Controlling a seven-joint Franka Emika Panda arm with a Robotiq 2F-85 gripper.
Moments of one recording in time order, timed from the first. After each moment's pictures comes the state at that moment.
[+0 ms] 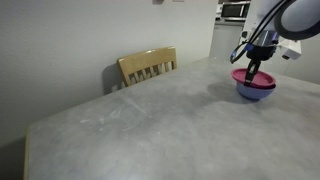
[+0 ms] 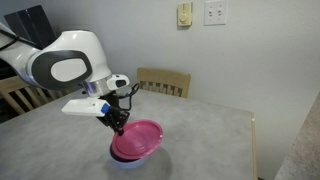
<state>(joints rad) -0.09 0.28 -0.12 -2.34 -0.15 2.68 -0.30</state>
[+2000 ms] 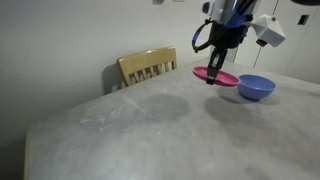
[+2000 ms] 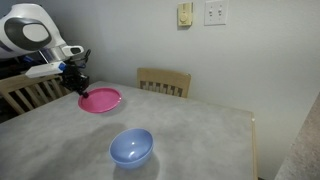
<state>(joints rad) 0.15 0.18 0.09 -2.24 -0.25 2.55 0.04</state>
